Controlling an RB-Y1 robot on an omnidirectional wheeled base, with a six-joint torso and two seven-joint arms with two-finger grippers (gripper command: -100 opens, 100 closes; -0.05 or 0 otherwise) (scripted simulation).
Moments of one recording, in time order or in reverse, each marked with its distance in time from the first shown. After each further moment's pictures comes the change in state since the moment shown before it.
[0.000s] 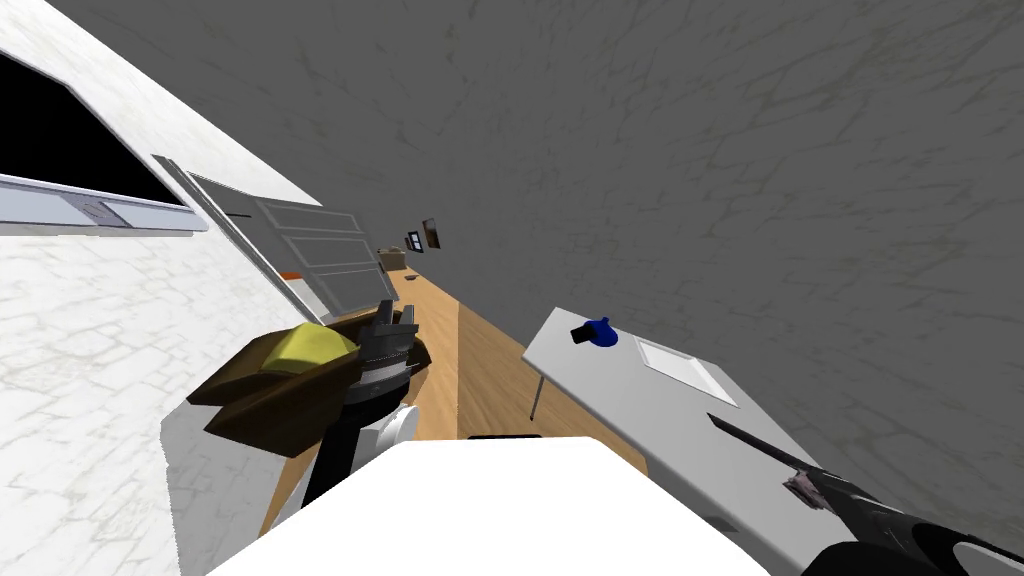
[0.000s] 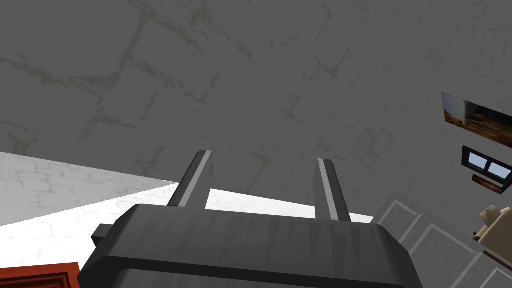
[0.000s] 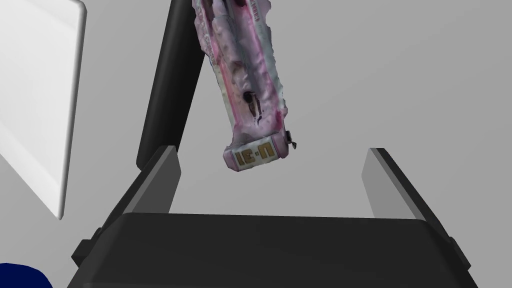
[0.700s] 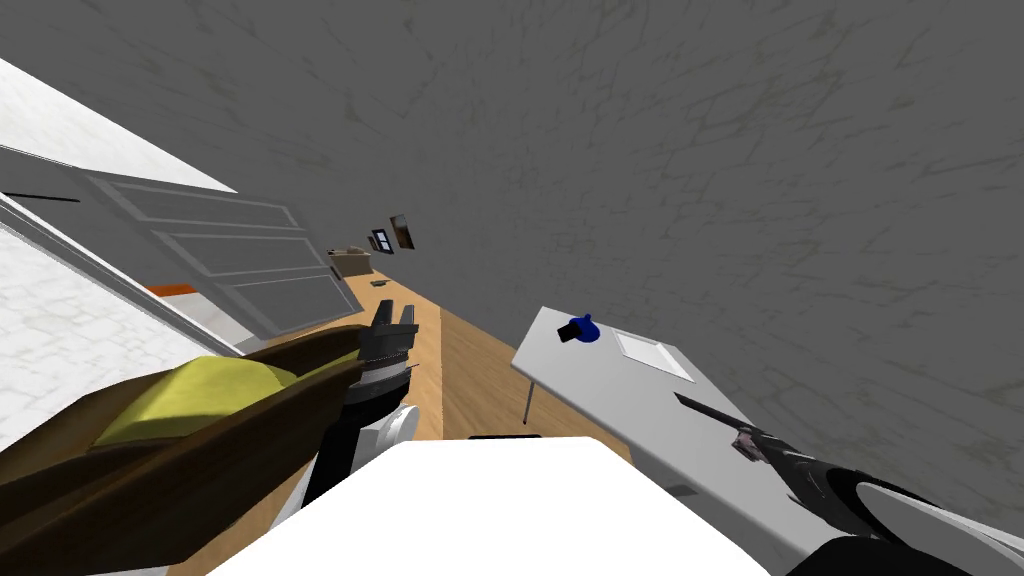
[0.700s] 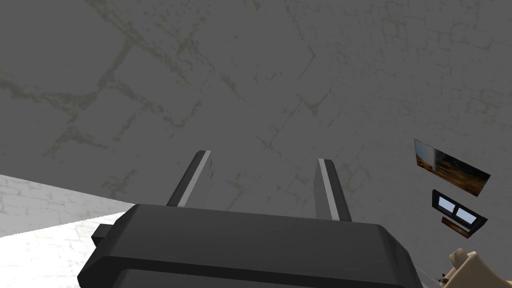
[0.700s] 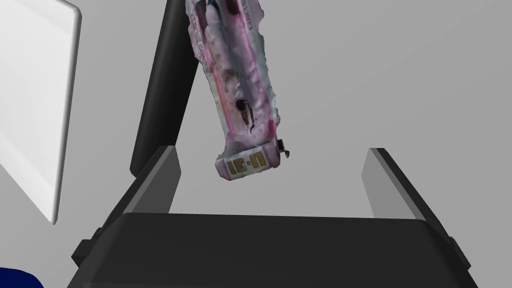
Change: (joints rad) left arm 0.000 0.000 0.000 0.000 0.000 0.000 0.000; right arm -0.144 -0.012 0.061 -0.009 0.070 -0.032 0.044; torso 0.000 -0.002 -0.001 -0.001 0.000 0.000
